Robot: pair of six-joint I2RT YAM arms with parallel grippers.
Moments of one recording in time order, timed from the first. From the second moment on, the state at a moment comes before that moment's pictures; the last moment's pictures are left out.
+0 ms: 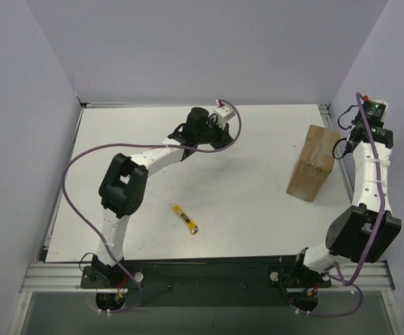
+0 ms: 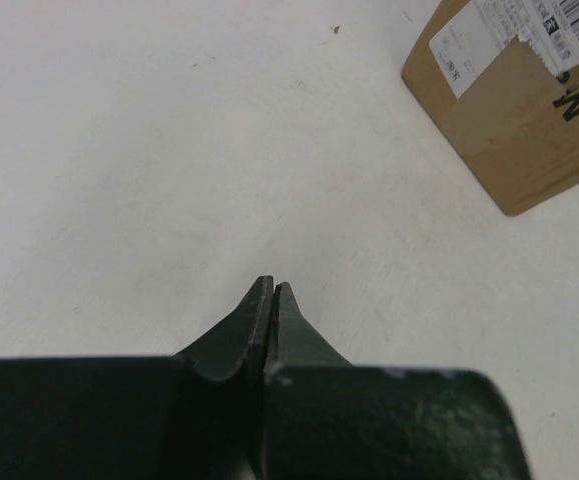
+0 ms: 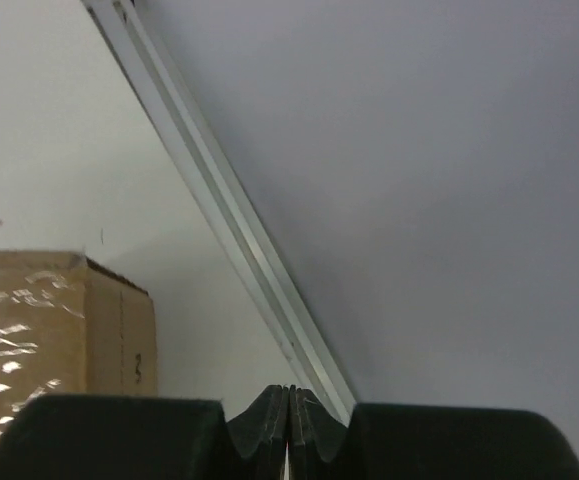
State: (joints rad) left arm -0.61 2.09 1.63 0.08 0.44 -0.04; right arm -0.34 1.48 1.50 -0.75 0.39 -0.06
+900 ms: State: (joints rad) left arm -0.77 2.32 1.85 0.08 0.51 -0.12; right arm -0.15 1.77 1.32 -0.75 -0.27 -0.18
